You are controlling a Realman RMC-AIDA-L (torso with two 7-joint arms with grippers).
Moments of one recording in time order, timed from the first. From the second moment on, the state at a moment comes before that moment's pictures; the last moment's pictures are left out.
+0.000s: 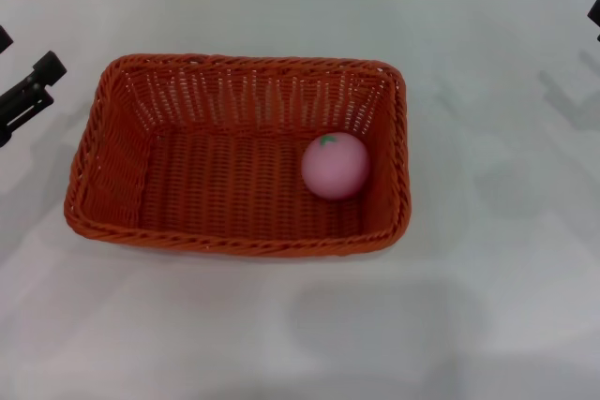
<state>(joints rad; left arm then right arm) -0.27 -2.08 -2.50 -0.51 1.47 -1.56 2.12 0.25 2.00 -0.55 -0.38 1.78 1.39 -2.27</state>
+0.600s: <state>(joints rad) -0.26 -2.08 -2.50 -0.51 1.45 -1.57 2.12 0.25 2.00 -0.54 -0.37 1.78 1.39 -2.28</state>
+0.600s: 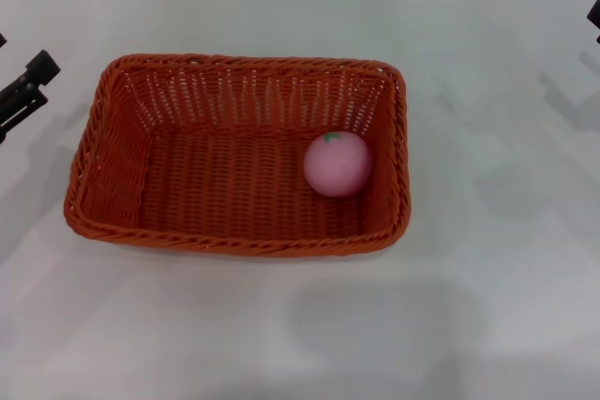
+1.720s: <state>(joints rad) -0.15 -2.08 -2.51 -0.50 1.21 -1.53 2.21 0.23 2.00 -0.53 -0.38 1.79 1.39 -2.30</state>
